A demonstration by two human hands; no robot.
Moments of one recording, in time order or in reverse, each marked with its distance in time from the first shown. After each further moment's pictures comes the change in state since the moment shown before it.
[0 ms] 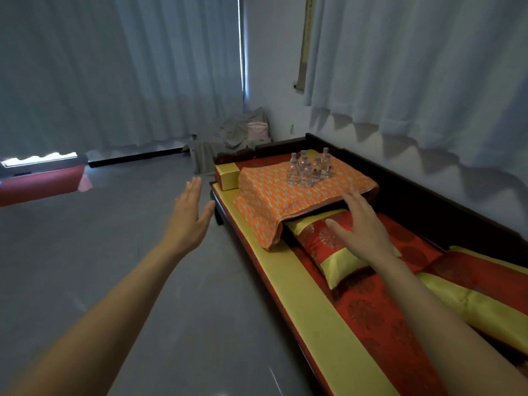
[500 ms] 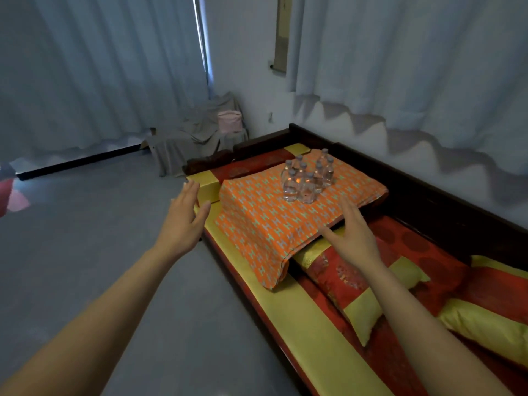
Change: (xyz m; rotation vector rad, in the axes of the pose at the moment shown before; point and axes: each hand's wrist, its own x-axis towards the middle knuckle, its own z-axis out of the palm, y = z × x) left_hand 0.309 -0.124 0.112 -0.065 -0.168 0.088; right_hand 0.253 0.012 0.165 0.121 0.011 0.244
